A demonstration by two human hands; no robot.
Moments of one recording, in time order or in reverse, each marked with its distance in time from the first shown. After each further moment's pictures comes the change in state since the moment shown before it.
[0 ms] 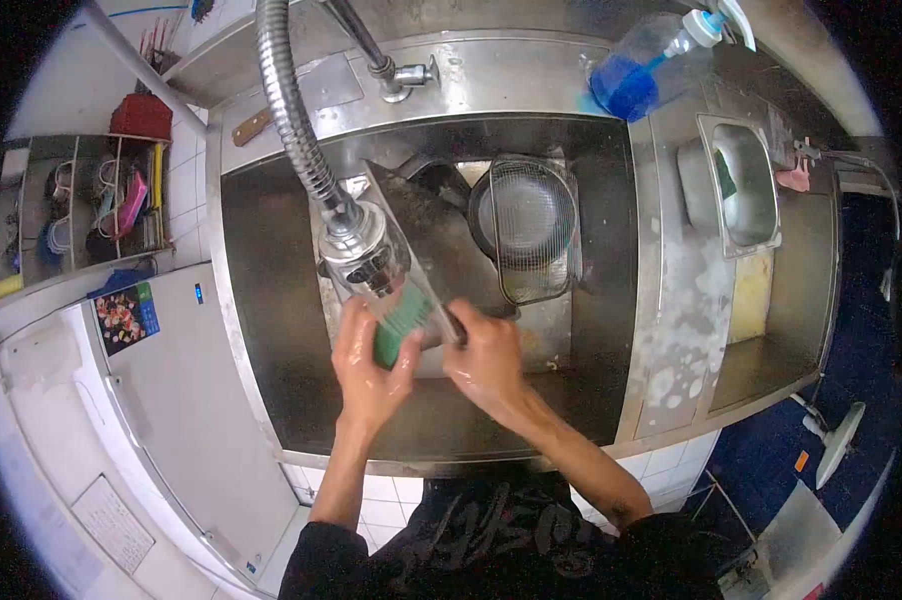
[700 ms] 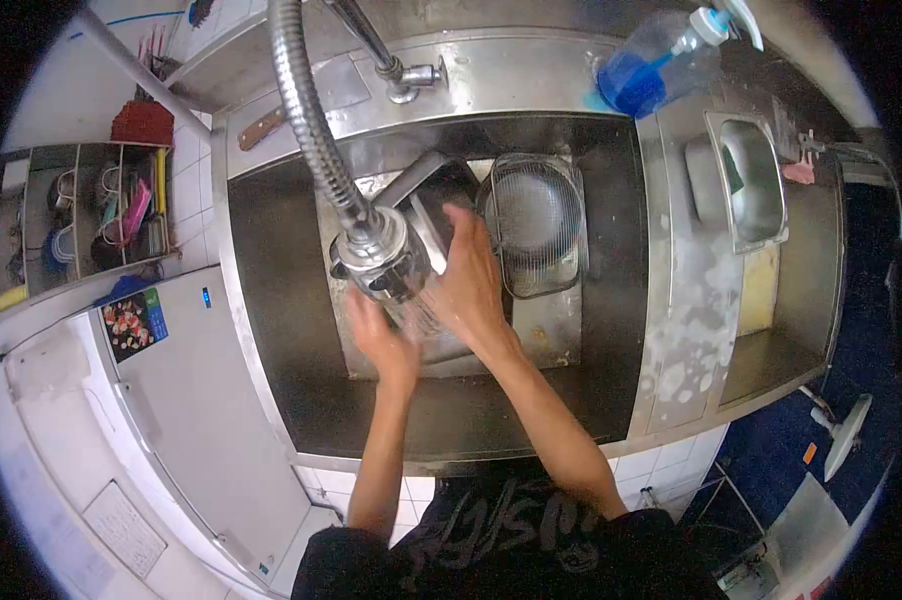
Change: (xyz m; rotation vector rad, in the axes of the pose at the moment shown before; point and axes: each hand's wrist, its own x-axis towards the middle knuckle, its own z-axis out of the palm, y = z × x) left_hand -0.008 -0.072 0.064 0.213 0.199 0.021; right_hand 0.074 0.002 0.042 -0.095 0.356 -0.028
